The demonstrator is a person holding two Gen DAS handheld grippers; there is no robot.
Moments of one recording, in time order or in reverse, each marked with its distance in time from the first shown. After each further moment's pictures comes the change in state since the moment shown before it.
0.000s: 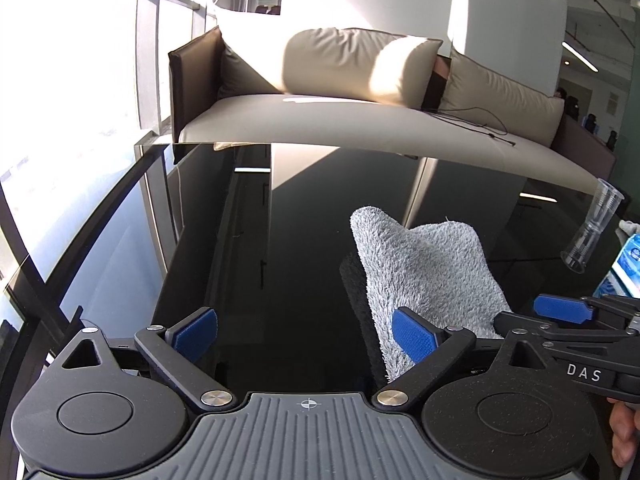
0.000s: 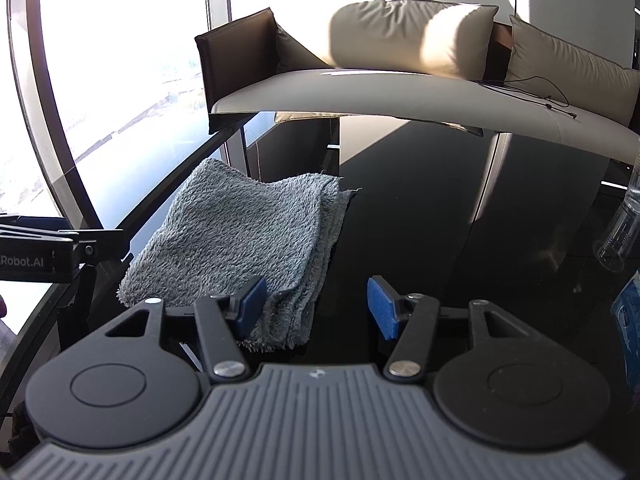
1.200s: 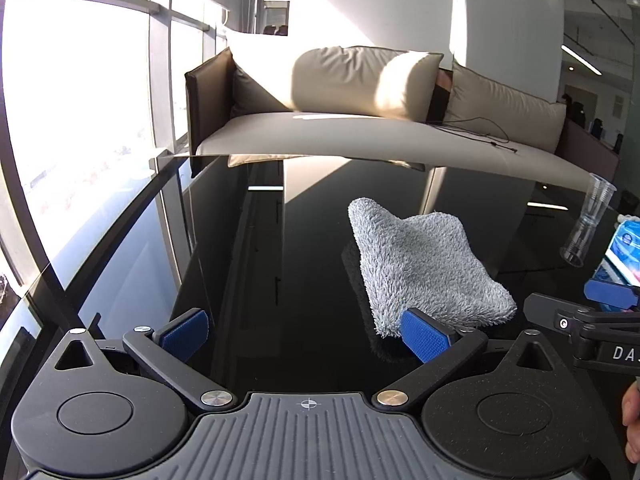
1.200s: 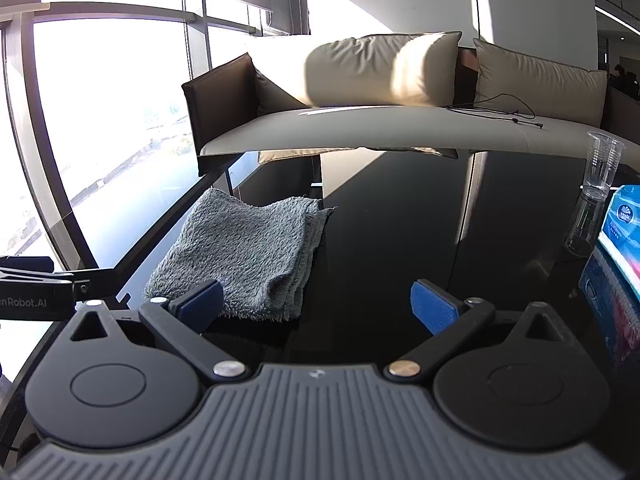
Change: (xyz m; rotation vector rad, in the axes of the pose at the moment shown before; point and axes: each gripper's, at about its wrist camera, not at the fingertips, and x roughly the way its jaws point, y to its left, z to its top) left arm -0.045 -0.009 -0.031 0.004 -0.064 0.044; right arm -0.067 -0.004 -0.028 0.074 -0.134 -0.046
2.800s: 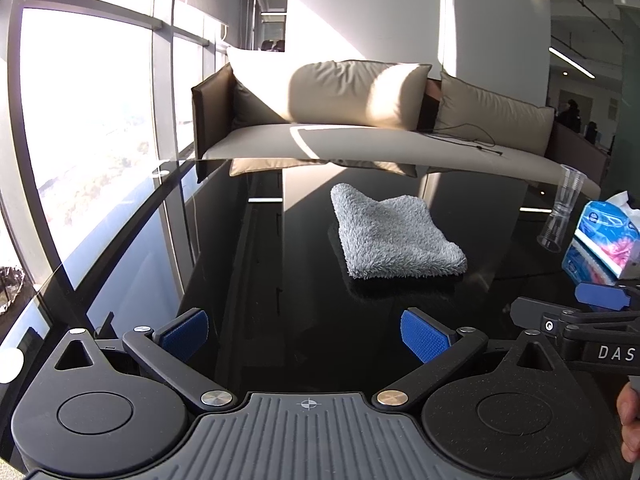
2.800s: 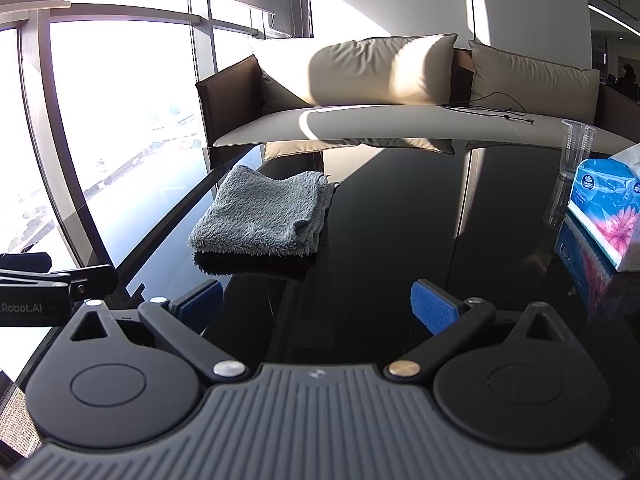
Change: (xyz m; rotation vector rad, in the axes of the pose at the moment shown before) left arm -0.066 -0.010 -0.042 0.020 -0.043 0.007; right arm -0.062 0.009 -0.036 0.001 0.003 0.004
